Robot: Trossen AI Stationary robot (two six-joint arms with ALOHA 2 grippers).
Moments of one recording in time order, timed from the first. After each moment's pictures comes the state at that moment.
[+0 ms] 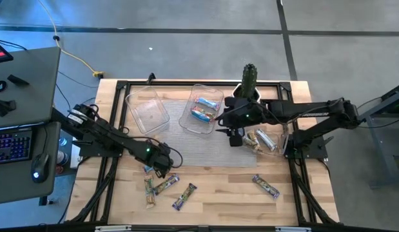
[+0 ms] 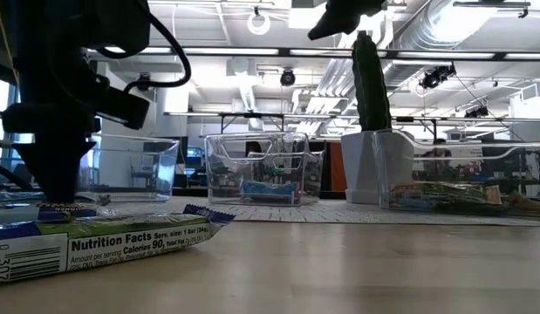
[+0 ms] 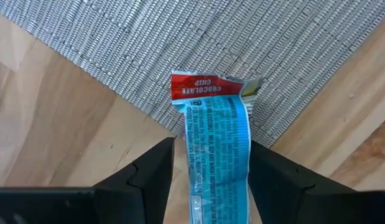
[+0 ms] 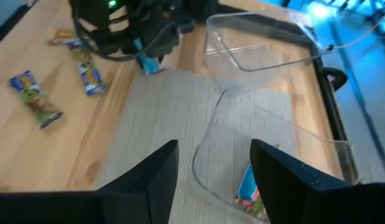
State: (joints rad) left arm -0.40 1.59 0.83 -0.75 -0.16 -0.98; right arm -0.03 1.34 1.21 -0.49 0.03 -0.22
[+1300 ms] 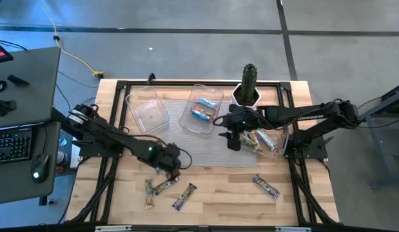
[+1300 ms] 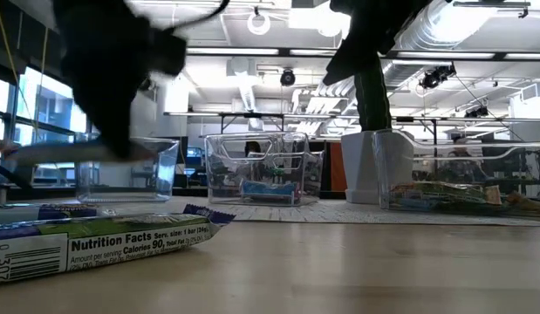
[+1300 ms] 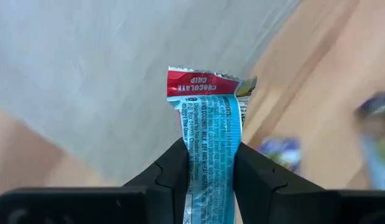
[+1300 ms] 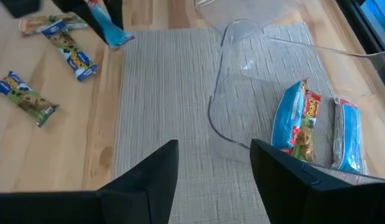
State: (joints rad) left arm -0.40 1.59 1.06 -0.78 -0.23 -0.97; right arm -0.02 1.34 1.03 -0.42 0.05 0.06
